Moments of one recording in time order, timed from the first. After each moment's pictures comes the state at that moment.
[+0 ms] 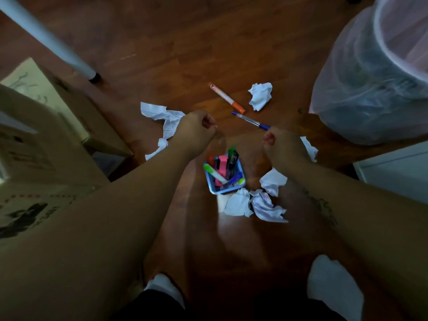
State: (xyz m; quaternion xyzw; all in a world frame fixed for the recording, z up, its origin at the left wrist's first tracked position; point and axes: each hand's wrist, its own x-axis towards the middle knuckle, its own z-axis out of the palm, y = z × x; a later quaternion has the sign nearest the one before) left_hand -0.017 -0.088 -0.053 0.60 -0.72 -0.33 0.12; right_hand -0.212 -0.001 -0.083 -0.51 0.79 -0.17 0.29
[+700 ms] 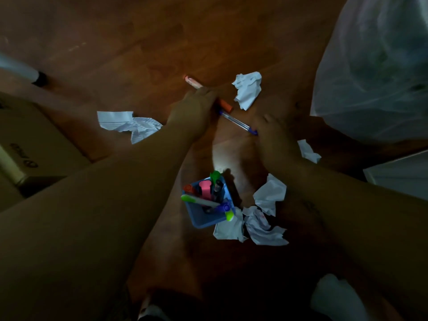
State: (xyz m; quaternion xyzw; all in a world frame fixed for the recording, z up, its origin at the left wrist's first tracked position) left_hand -0.070 -0.177 -0.125 0.42 -0.89 -0.17 -0.06; right_hand -0.230 -0.050 -0.130 -0.58 0.77 -0.07 0.26
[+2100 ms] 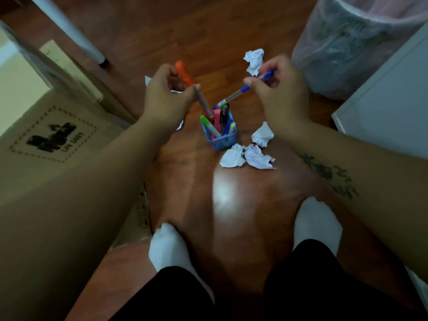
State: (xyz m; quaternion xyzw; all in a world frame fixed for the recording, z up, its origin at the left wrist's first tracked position) left_hand 0.014 0.015 0.038 0.57 -0.63 -0.41 0.33; right_hand -0.178 0.075 0.018 -0.44 0.71 -0.50 0.25
